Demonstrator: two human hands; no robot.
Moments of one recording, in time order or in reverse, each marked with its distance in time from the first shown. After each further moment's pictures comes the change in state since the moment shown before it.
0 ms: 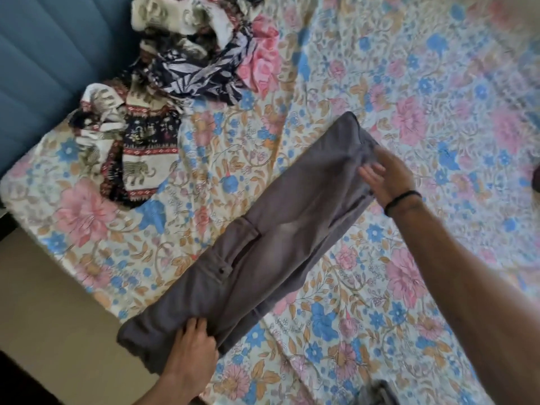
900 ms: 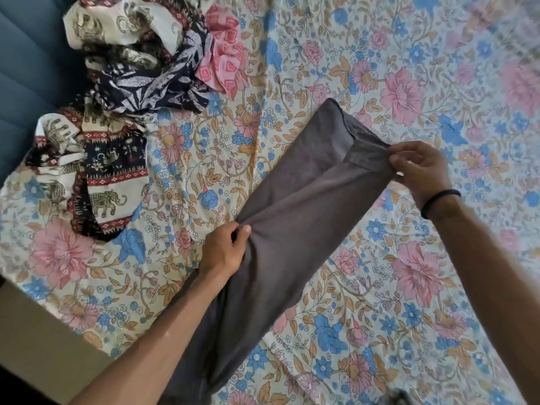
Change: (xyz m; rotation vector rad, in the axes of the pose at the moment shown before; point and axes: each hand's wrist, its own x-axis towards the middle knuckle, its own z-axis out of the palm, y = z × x) left_hand 0.132 0.011 -0.183 -0.933 0.626 -0.043; right_hand 0.031 -0.010 -0.072 -0.459 -0.035 -0.273
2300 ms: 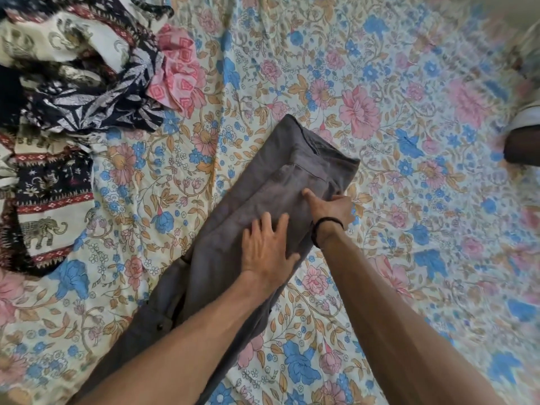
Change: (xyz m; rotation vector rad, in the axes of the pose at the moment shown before) left_hand 0.009 0.122 0.106 0.610 0.001 0.414; right_hand -0.032 0.023 0.106 0.037 0.417 0.491
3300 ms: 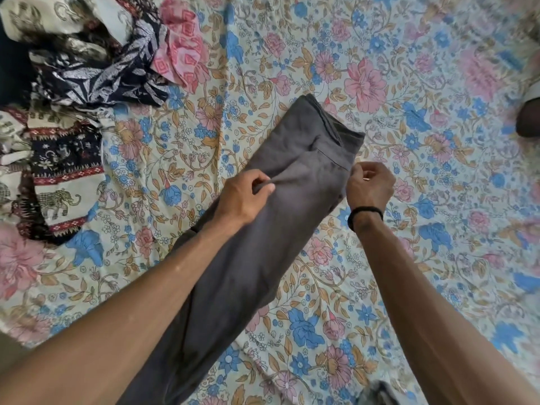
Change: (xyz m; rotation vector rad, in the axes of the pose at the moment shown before) left_hand 0.025 -0.060 -0.042 -0.653 0.053 -0.062; right_hand 0.010 0.007 -0.062 -0.075 0.125 -0.367
